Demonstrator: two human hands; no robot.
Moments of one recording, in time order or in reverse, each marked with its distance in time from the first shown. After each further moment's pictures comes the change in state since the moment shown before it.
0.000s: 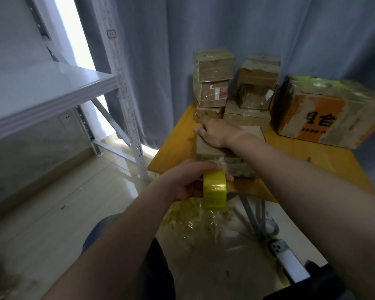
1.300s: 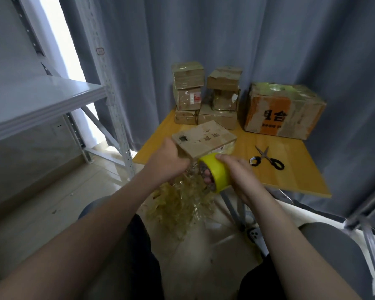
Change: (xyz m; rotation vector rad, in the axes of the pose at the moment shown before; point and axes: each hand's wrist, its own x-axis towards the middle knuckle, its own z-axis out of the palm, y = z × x) left_hand -0.031 -0.007 0.035 0.915 0.564 0.360; right_hand -0.227 0.034 0.029 1.527 0.165 0.298
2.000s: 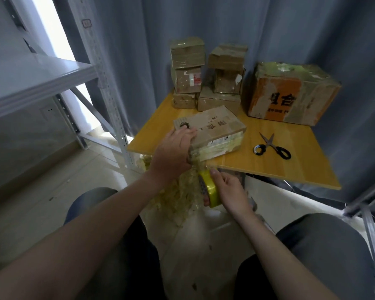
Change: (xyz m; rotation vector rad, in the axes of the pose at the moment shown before) left_hand 0.044 -0.056 0.065 0.450 0.412 0.669; right_hand -0.003 0.078 0.005 -0.325 0.025 -0.080
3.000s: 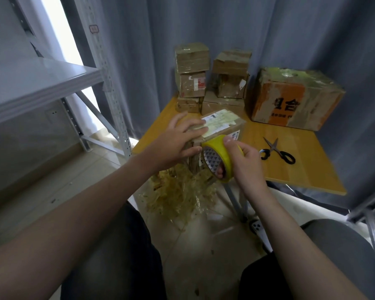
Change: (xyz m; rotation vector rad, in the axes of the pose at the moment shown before) left_hand 0.032 -0.021 -0.061 -0.238 -0.292 0.066; right_hand 0.005 -0.074 -0.014 0.186 0.153 -0.302
